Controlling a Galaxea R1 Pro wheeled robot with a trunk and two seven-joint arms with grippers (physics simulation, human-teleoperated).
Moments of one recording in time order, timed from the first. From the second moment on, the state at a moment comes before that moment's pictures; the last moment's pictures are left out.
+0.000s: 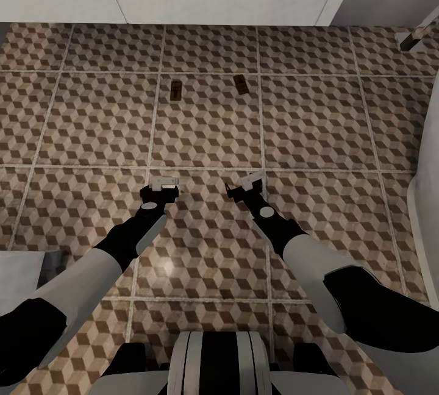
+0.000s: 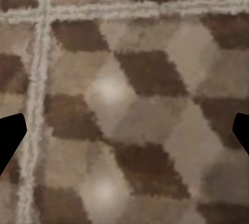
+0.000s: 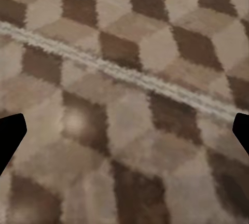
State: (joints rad) left arm -1.07 0.07 -0.59 -0.75 0.50 0.18 0.48; right arm -1.21 0.17 0.24 -0.24 0.17 -0.31 -0.04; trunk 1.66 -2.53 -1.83
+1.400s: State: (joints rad) left arm -1.07 0.06 -0.61 -0.47 0.50 -0.07 0.30; right arm -1.16 0.17 0.24 -0.22 0.17 -0.37 -0.04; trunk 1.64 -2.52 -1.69
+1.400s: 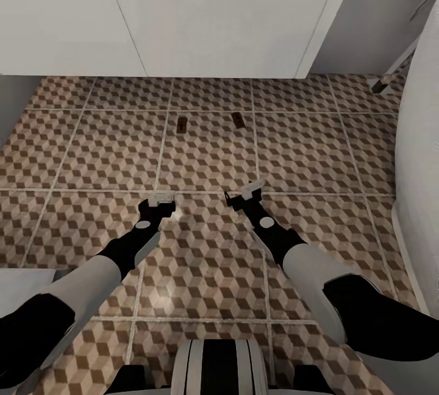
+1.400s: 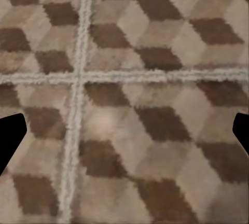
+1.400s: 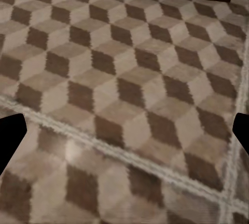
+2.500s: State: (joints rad) left arm -1.04 -0.11 -0.61 0.07 0.51 -0.56 0.17; right arm -1.09 0.14 0.24 -0.02 0.17 -0.56 -0.04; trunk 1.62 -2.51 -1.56
